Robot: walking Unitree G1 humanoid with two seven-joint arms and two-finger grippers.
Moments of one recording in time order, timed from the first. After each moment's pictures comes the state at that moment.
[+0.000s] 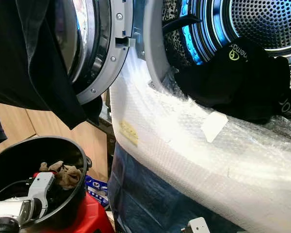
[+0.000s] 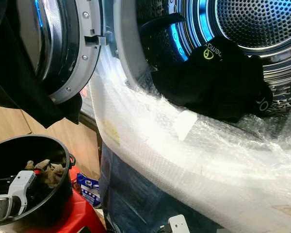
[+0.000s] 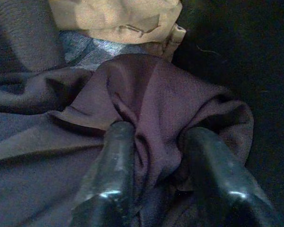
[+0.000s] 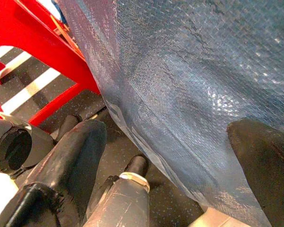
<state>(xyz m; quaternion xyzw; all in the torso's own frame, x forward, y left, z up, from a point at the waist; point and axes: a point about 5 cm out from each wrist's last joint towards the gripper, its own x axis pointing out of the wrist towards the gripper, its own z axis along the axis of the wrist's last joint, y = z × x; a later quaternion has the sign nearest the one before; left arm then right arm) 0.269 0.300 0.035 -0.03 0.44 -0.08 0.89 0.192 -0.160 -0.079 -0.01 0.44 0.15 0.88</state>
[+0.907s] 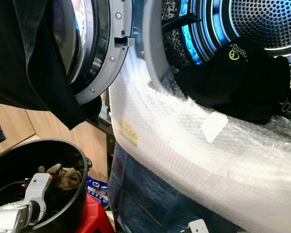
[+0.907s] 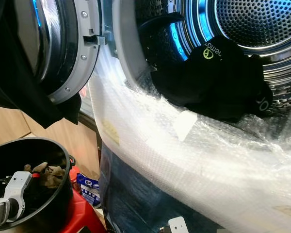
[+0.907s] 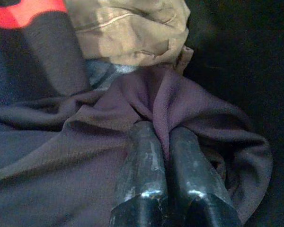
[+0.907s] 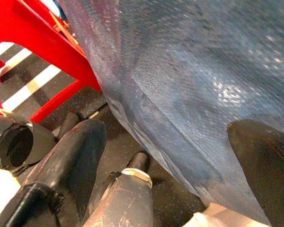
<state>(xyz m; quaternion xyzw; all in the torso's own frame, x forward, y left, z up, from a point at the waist) 0.251 0.297 0.049 -0.02 0.39 -0.05 0.92 0.188 -0.156 -0.081 -0.01 0.45 0.15 0.88</state>
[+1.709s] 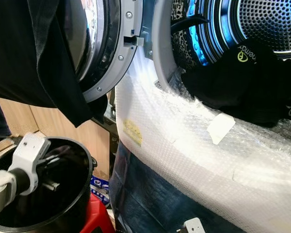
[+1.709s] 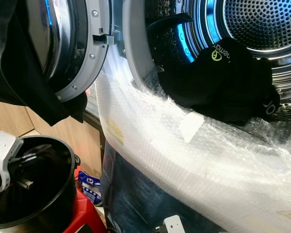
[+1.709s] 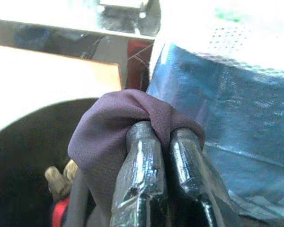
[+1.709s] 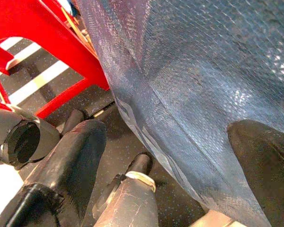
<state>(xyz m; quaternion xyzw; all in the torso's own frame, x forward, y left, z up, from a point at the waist) 0.241 0.245 0.202 0.14 0.19 -0.18 0.95 0.191 -0.150 -0.080 -0.02 0.44 0.17 0.88</state>
